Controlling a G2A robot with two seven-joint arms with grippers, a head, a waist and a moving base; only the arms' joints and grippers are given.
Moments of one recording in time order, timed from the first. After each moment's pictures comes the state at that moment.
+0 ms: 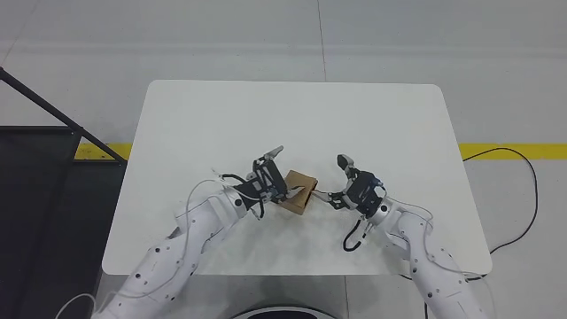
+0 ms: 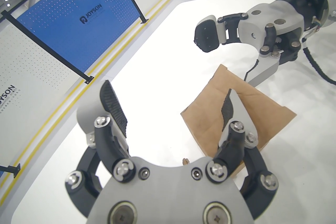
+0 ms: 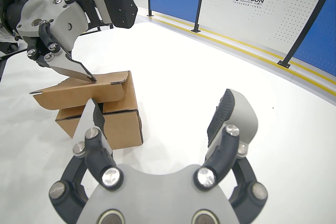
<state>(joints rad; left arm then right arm) 1.21 -1.19 -1.07 -1.60 1.73 -0.38 0.17 -1.16 -1.17 1.12 -1.29 -1.44 -0.59 -0.44</state>
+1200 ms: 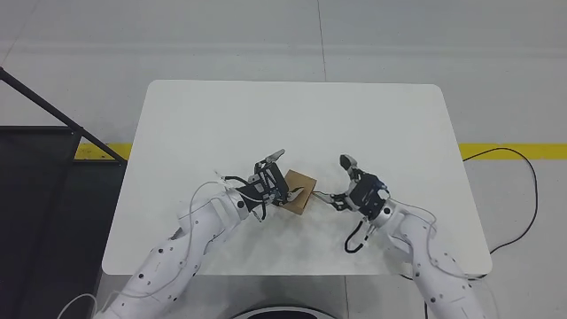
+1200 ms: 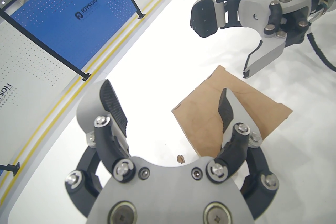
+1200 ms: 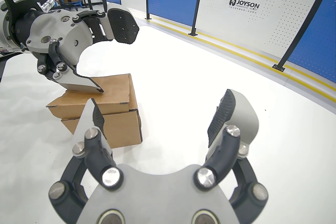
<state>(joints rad) 1.21 -1.20 -1.06 -1.58 1.75 -0.38 0.16 -1.20 -1.16 1.15 -1.35 -1.46 -0.58 -0.45</state>
